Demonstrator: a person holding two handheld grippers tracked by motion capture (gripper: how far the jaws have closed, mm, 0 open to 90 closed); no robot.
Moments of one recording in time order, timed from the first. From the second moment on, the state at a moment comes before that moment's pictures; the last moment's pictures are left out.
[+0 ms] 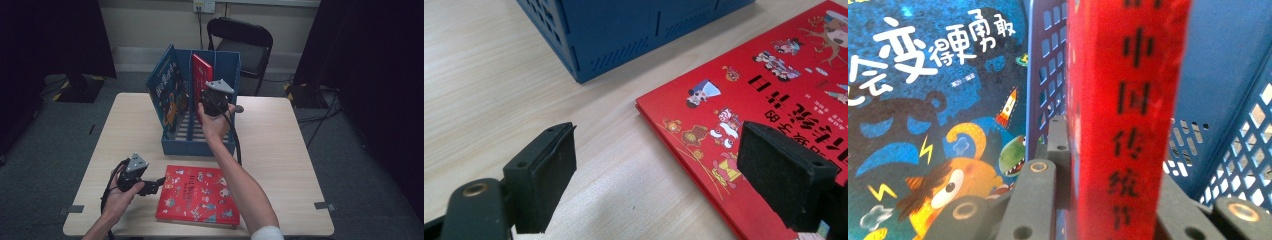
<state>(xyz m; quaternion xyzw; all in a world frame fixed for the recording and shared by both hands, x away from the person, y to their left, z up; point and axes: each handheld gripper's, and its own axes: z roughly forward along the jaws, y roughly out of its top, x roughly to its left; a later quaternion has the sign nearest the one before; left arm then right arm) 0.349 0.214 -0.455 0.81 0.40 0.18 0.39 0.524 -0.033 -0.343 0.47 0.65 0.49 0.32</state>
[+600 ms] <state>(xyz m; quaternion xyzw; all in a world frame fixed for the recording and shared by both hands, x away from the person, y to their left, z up) 0.348 0.212 -0.456 0.81 0.40 0.17 0.39 0.532 -0.028 -0.354 0.48 0.64 0.50 0.33</state>
